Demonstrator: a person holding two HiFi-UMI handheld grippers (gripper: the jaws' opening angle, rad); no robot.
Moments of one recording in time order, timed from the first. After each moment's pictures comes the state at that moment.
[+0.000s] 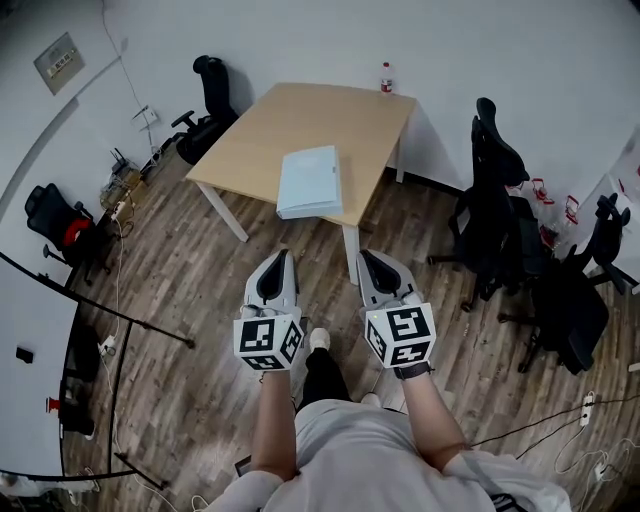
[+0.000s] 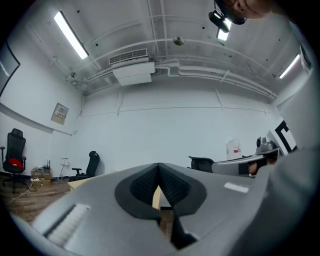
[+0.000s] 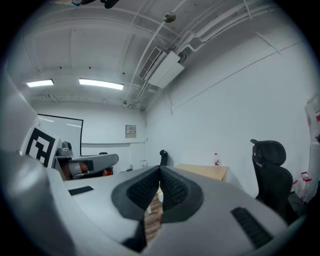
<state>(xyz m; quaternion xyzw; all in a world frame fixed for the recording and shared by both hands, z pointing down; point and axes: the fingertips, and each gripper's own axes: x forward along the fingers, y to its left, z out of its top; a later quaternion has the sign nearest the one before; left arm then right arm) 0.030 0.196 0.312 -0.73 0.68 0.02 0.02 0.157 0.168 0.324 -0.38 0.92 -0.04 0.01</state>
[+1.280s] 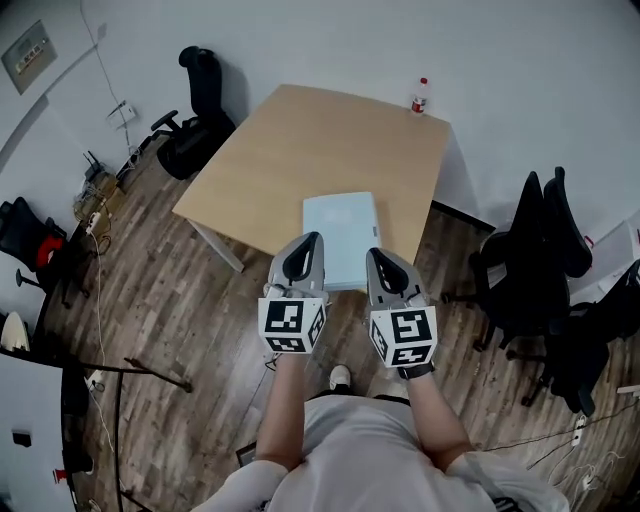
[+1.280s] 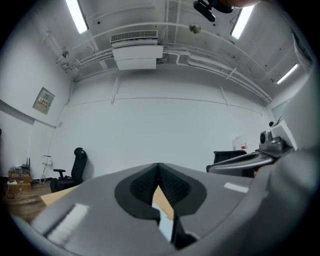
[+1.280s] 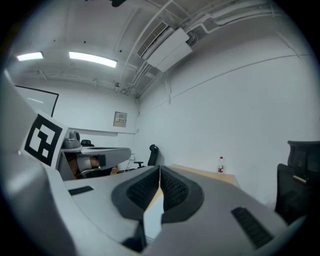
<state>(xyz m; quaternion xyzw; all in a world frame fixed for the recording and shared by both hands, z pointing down) -0.158 -0.123 0.343 -0.78 0.63 0.01 0.02 -0.062 -0.118 0.354 -0.43 0.90 -0.01 -0.05</state>
